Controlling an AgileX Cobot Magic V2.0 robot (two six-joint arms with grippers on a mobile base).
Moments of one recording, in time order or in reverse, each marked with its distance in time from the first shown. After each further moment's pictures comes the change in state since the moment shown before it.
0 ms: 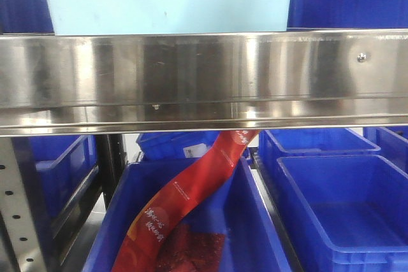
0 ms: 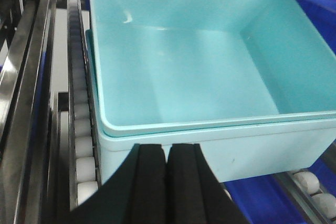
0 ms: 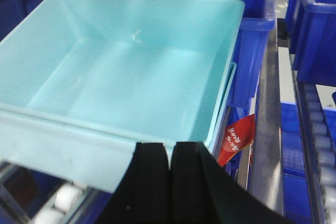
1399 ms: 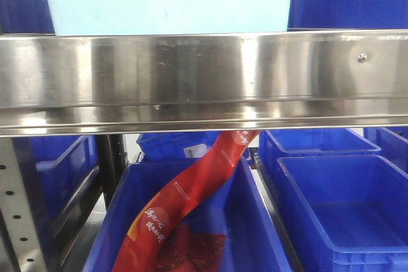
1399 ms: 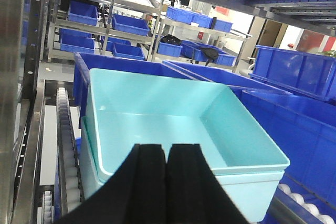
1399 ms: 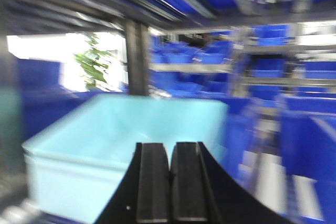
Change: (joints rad) left arm 0.000 -0.355 0.149 -0.002 -0.123 0.000; right arm -0.106 -0.594 0.450 0.169 -0.315 -0.215
